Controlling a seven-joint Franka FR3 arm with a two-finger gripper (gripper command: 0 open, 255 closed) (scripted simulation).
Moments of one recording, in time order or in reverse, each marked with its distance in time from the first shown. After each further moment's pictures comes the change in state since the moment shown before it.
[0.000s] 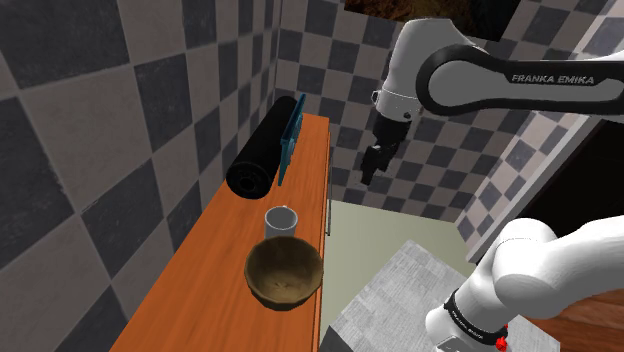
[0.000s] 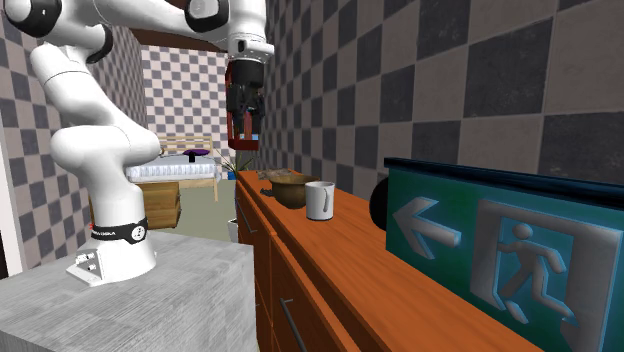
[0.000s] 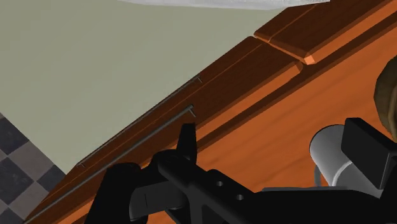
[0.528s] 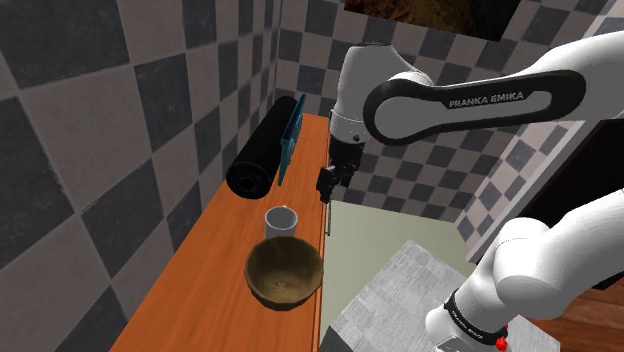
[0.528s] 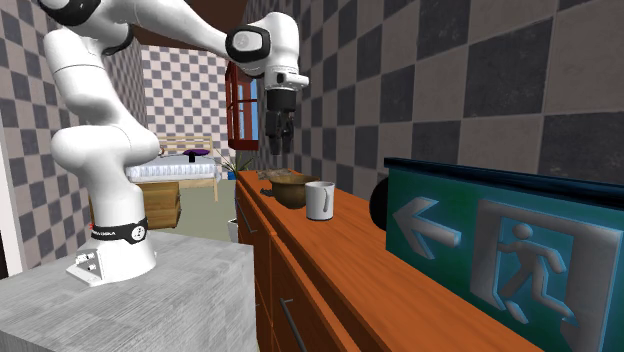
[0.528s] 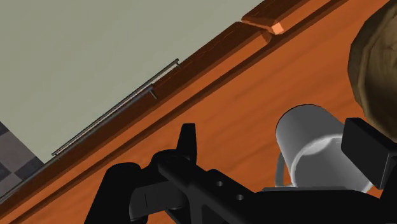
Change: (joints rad) arm 0.032 0.243 0.133 0.066 0.010 0.179 0.144
